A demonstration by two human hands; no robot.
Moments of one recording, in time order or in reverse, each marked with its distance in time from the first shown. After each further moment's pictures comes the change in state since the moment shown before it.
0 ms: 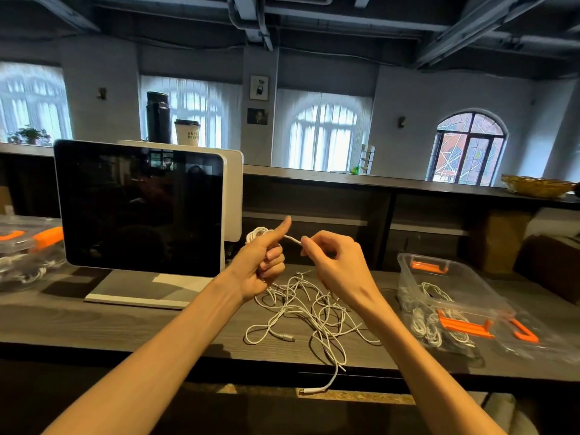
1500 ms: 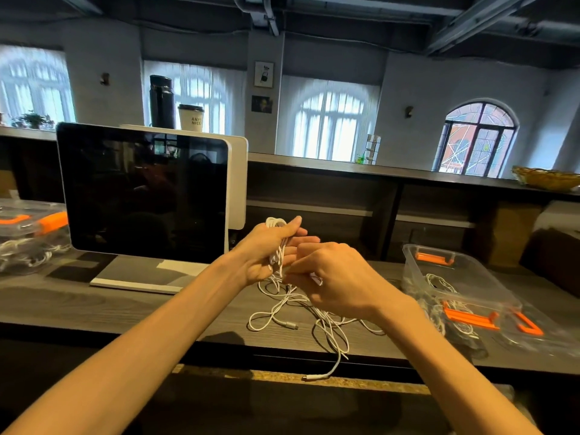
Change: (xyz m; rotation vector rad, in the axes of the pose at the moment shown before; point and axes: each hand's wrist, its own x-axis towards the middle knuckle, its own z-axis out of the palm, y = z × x) left_hand -0.012 0.010 0.016 0.225 0.102 -0.063; right_hand -0.014 -0.020 -0.009 -0.589 -0.448 -0.487
